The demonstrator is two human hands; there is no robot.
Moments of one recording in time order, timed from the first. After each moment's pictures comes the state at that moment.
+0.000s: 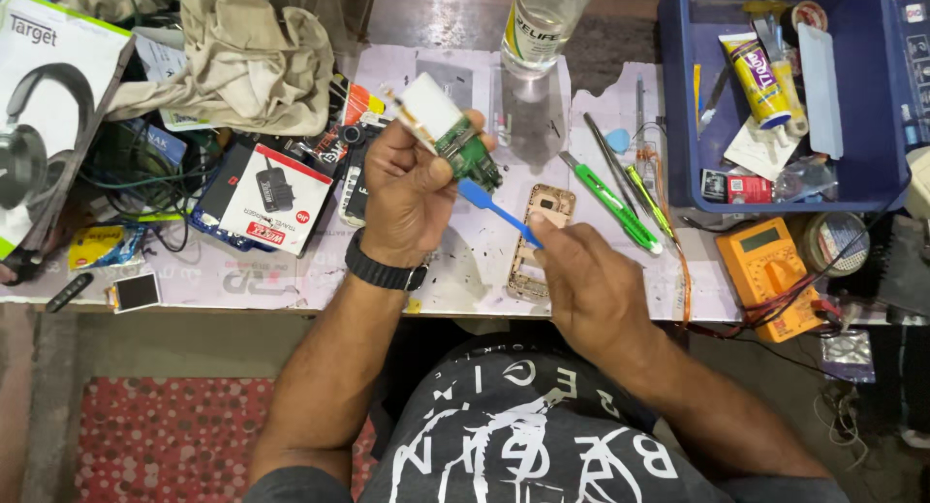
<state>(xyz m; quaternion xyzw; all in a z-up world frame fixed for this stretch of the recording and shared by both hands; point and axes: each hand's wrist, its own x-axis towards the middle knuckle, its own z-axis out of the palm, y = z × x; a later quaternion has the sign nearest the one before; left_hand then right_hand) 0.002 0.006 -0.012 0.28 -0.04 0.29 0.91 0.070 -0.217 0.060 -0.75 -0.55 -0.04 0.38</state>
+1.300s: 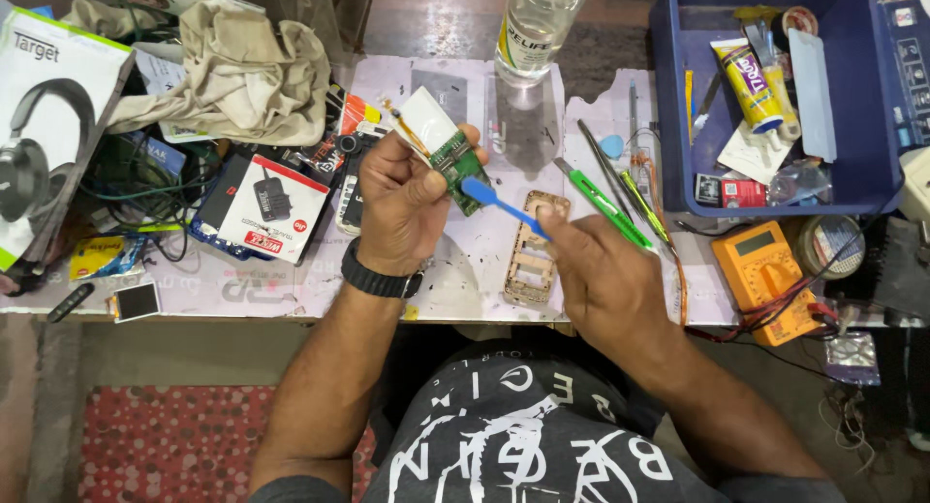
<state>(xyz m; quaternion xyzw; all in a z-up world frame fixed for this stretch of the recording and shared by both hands) -0.001 0.005 -0.008 0.31 -0.04 0.30 0.90 0.085 -0.217 0.073 -0.76 -0.54 -0.06 0.35</state>
